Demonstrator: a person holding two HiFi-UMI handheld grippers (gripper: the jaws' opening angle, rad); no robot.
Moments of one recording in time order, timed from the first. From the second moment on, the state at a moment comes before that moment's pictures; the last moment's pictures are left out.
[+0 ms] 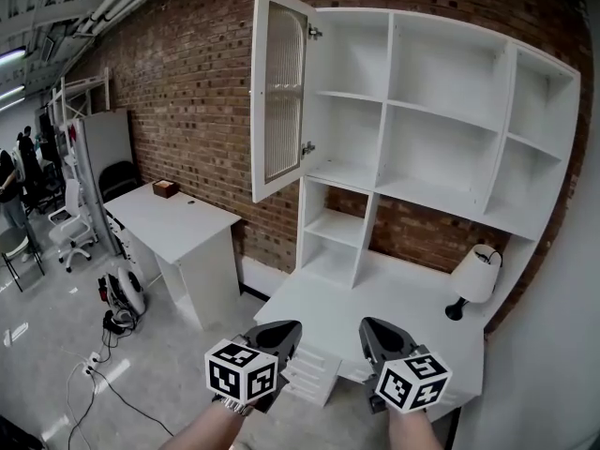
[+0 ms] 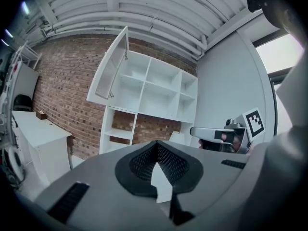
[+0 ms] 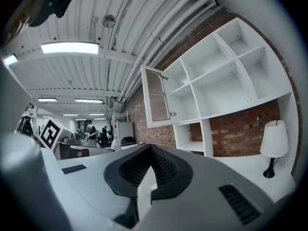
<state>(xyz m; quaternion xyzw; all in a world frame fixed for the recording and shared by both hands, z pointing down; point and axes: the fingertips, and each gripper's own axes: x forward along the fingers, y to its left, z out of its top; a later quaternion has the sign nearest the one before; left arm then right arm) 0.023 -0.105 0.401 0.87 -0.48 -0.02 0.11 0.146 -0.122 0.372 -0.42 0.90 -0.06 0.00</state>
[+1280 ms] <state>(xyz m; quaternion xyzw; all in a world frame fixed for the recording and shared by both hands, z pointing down) -0.207 -0.233 0.387 0.88 -0.46 -0.01 0.10 -0.108 -0.266 0.351 -0.44 0.90 -0.06 0.01</state>
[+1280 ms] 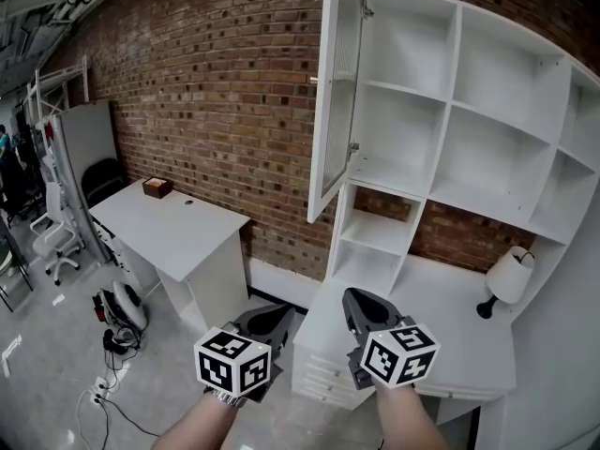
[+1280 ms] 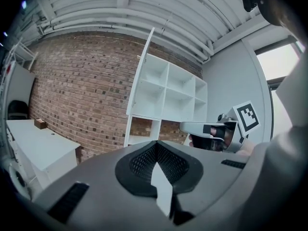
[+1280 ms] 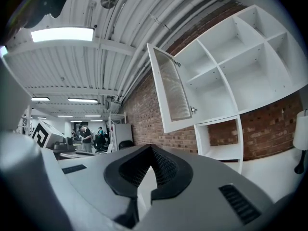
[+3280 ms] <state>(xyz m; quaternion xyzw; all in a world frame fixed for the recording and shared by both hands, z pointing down) -0.229 -0.333 0.399 0.85 -0.52 0.02 0.10 -0.198 -0.491 0.318 -0.48 0.88 0.03 -0.01</state>
